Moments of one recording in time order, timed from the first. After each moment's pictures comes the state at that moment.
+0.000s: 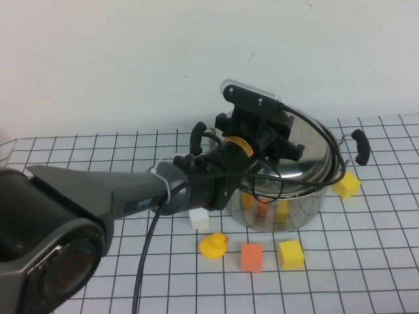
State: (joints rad) right arm 0.02 -0.01 0.02 0.01 0.42 -0.08; left arm -0.63 2.19 -1.46 -0.08 -0.50 0.00
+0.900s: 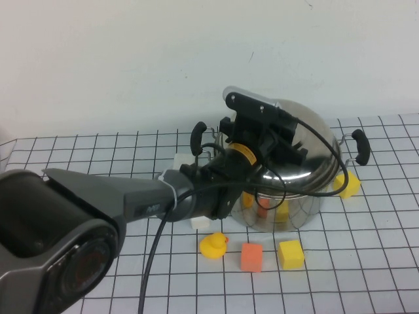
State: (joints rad) right arm 0.02 -0.01 0.02 0.01 0.42 -0.08; left arm -0.64 2.23 -1.46 -0.06 -0.60 -0.02
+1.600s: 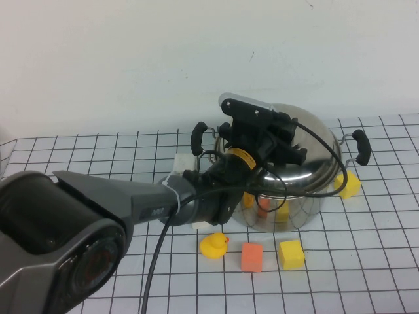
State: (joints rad) right arm 0.02 -0.01 0.02 0.01 0.42 -0.08; left arm -0.64 2.27 -1.46 -0.08 -0.68 -0.09
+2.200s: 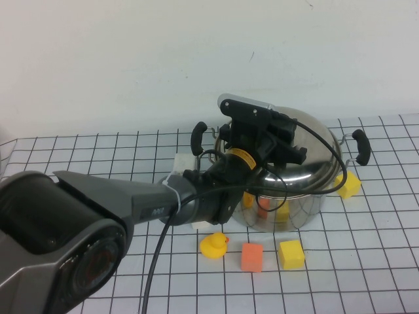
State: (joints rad) right arm 0.02 -0.01 0.02 0.01 0.42 -0.08; left arm -0.64 2.27 -1.46 -0.08 -0.66 -0.12
